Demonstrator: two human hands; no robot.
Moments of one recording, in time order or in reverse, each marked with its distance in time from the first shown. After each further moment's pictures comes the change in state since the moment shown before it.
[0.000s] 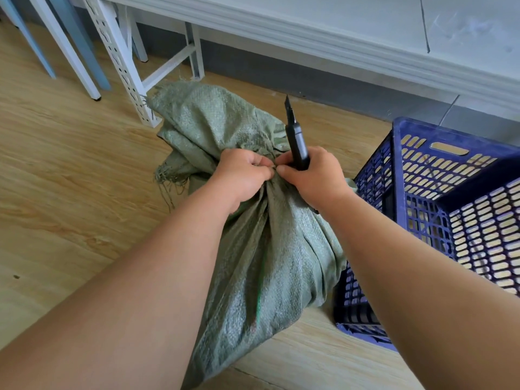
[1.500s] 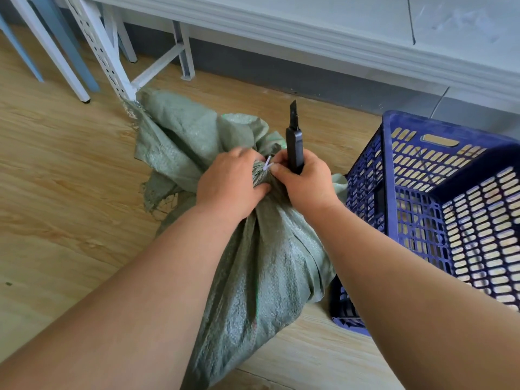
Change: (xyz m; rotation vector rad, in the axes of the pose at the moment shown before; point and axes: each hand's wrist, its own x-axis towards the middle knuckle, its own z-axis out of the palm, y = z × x) left_hand -0.010 -0.018 0.007 0.808 0.200 0.441; right_hand -0.010 0.016 0.014 0.316 0.127 0.028
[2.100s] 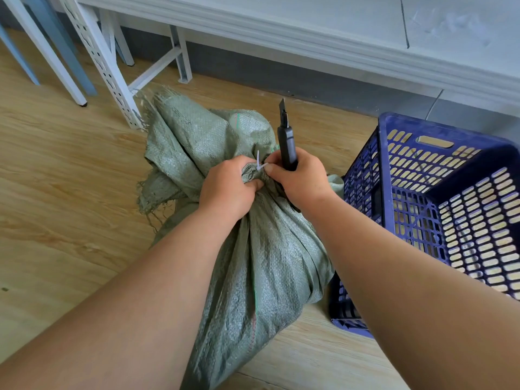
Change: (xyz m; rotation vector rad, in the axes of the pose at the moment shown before) left_hand 0.003 -0.003 0.008 -0.353 -0.019 -0.191; right_hand 0.006 -0.011 -0.002 -0.081 -0.070 0.048
